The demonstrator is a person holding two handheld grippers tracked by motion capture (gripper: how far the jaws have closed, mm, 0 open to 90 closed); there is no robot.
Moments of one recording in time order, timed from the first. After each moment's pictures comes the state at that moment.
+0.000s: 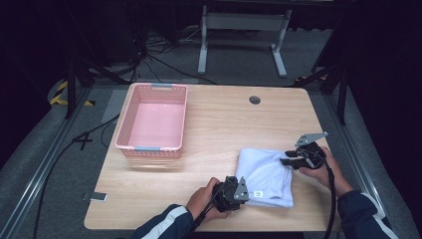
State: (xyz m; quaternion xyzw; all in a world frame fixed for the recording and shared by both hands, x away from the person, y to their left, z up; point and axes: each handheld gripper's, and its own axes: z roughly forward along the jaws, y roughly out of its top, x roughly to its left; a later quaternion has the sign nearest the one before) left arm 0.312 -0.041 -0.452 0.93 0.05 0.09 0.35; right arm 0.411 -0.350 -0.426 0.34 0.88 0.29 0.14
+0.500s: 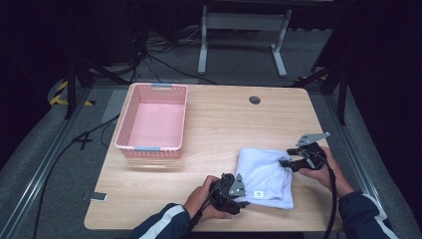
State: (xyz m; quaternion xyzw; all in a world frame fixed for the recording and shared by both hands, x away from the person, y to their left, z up) left arm 0.316 -0.034 -0.448 0.92 0.07 0.07 0.37; right arm 0.407 -0.347 -0.426 0.34 0.88 0.30 0.13
